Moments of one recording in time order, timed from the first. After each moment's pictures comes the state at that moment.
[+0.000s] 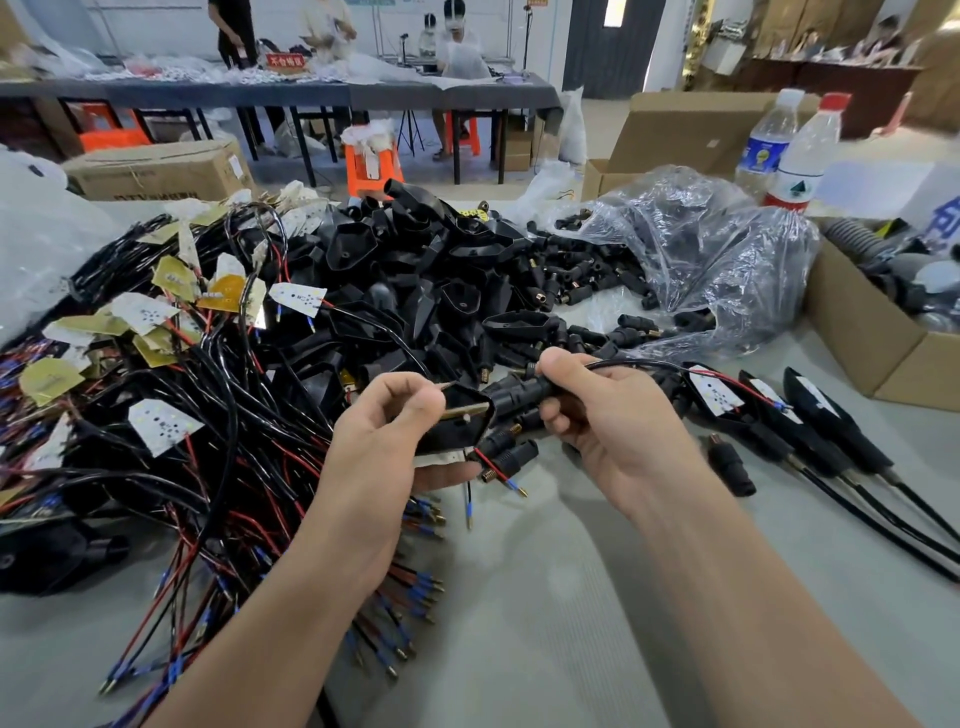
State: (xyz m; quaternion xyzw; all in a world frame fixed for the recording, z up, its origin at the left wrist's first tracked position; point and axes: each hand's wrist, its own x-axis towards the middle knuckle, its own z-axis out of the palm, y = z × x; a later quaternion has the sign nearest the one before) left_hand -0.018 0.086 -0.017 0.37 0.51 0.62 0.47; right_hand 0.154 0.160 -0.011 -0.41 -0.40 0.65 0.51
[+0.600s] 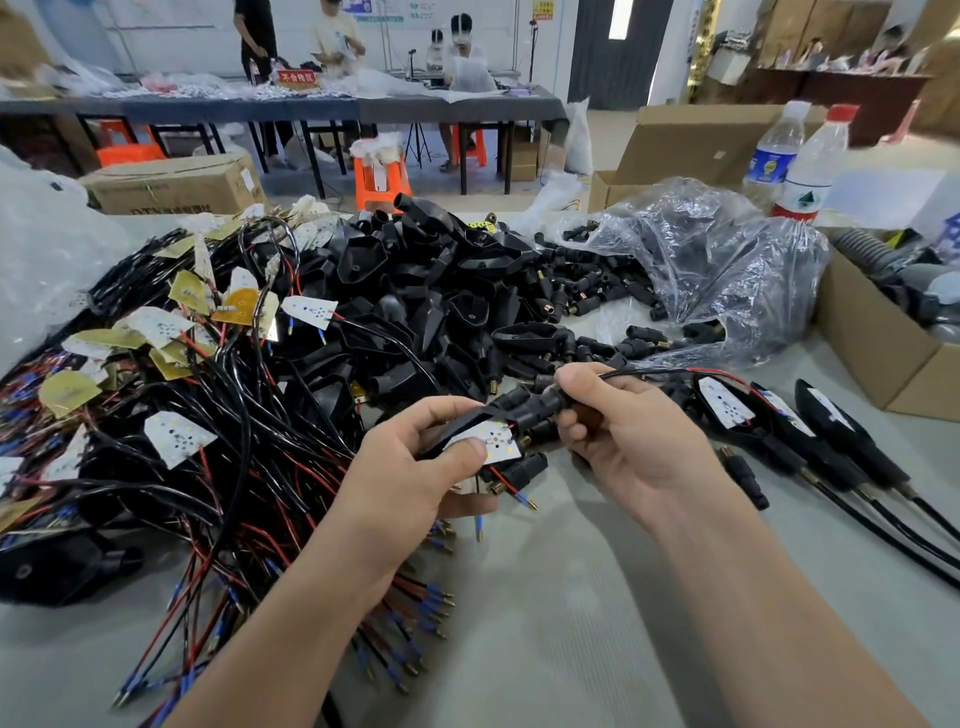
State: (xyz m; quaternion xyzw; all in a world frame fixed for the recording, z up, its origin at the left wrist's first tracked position) left_hand -0.022 0.085 -0.019 0.43 0.52 0.54 0.50; right_hand 0.160 0.163 -0.011 -0.36 -0.35 0.70 0.51
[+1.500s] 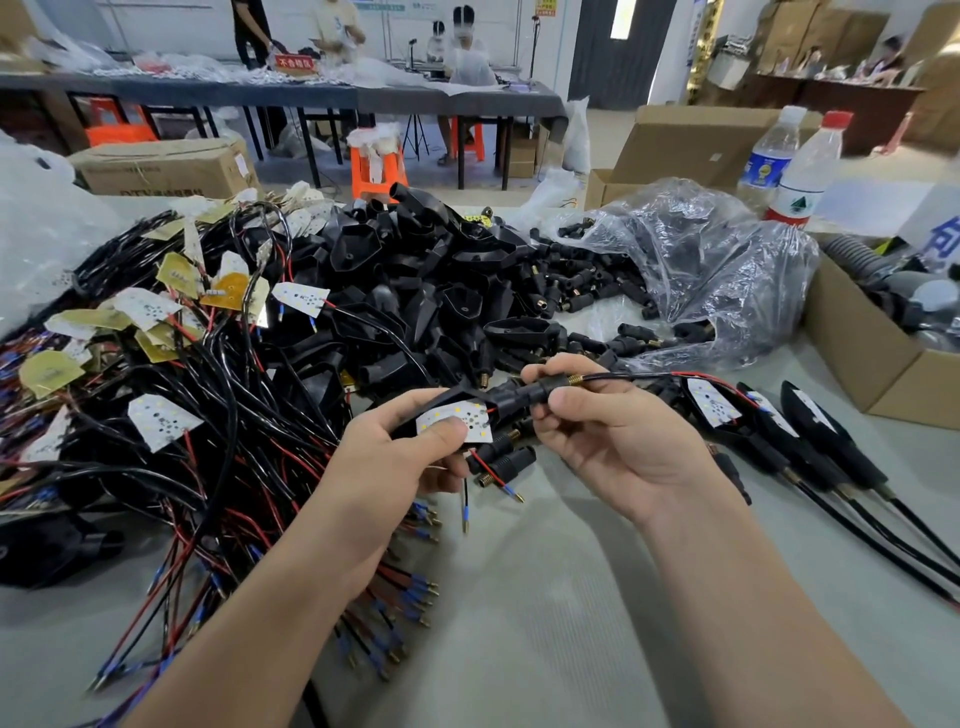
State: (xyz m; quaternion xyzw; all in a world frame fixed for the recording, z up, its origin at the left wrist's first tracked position) left_hand -0.026 0.089 -0.025 0.41 0.51 0.56 0.51; right_hand 0.166 0.160 -0.011 -0.27 -0.35 0.77 0.46
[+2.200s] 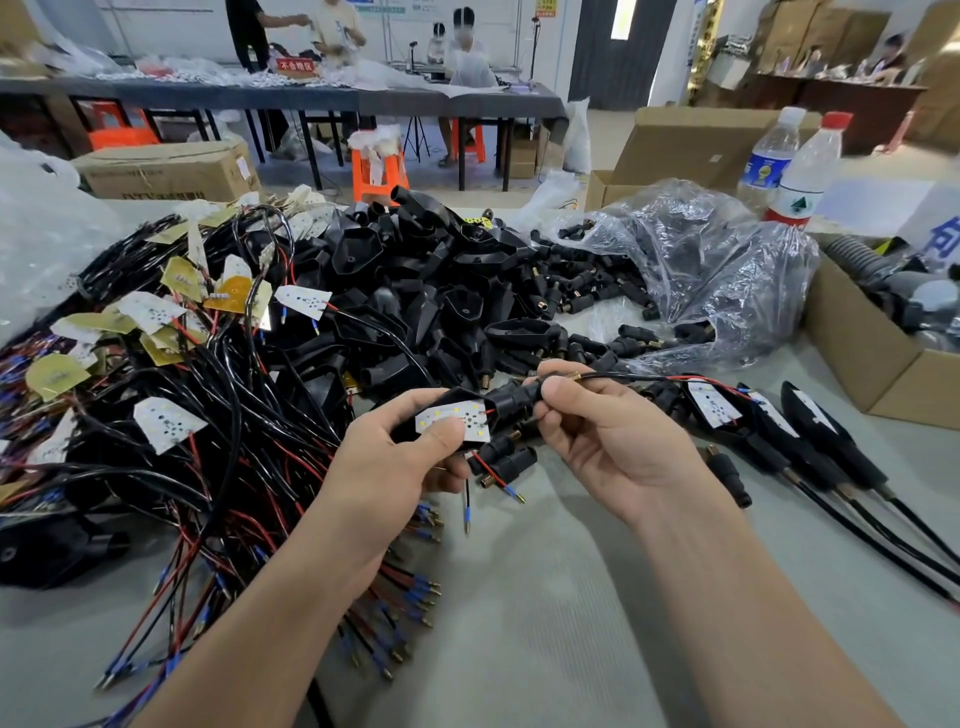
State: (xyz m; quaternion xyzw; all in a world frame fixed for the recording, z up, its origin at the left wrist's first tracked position) left_hand -0.024 0.087 -0.024 0.42 0.52 0.57 0.48; right_hand 0.160 0.158 -0.010 -0.31 -0.32 0.75 0.48
